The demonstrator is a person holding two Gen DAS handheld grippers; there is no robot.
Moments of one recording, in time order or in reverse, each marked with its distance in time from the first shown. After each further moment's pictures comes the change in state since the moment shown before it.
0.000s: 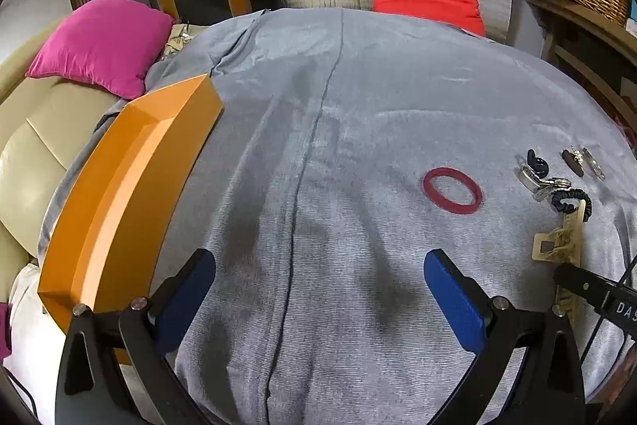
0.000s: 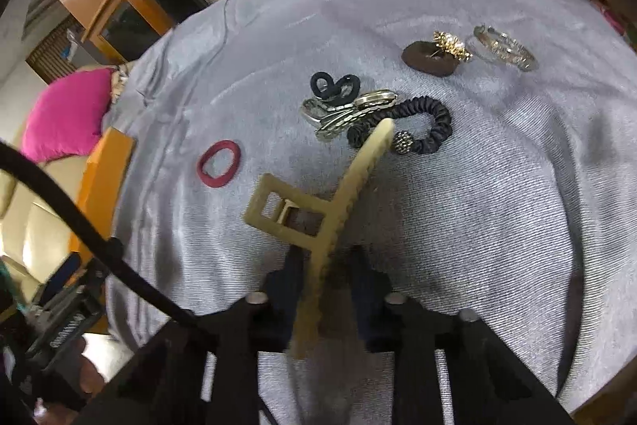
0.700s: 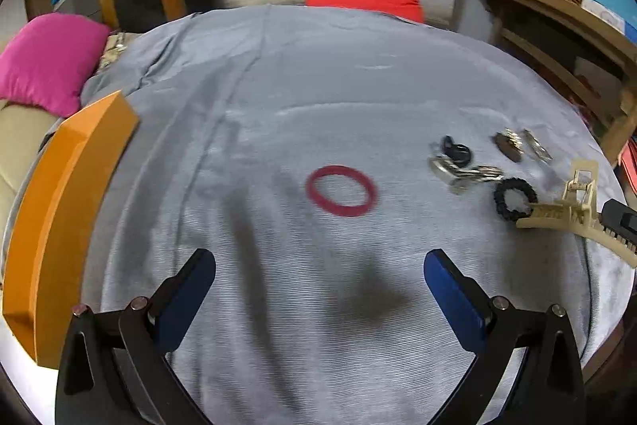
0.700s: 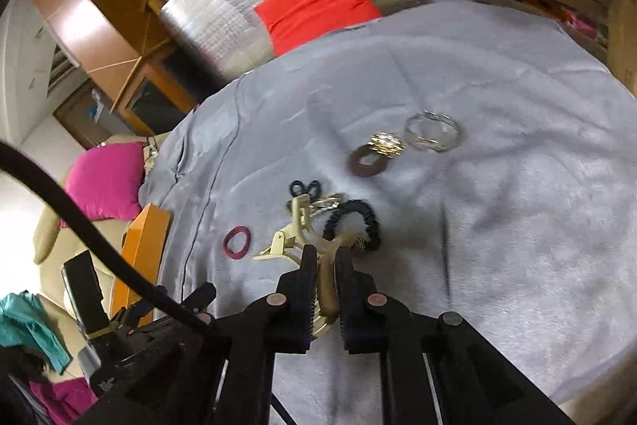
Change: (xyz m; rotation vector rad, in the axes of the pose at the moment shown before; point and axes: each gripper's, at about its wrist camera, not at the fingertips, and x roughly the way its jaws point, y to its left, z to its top) left arm 0.000 -0.072 0.004 0.084 0.020 -0.176; right arm -0.094 -0.061 0.016 0.095 -0.222 0.106
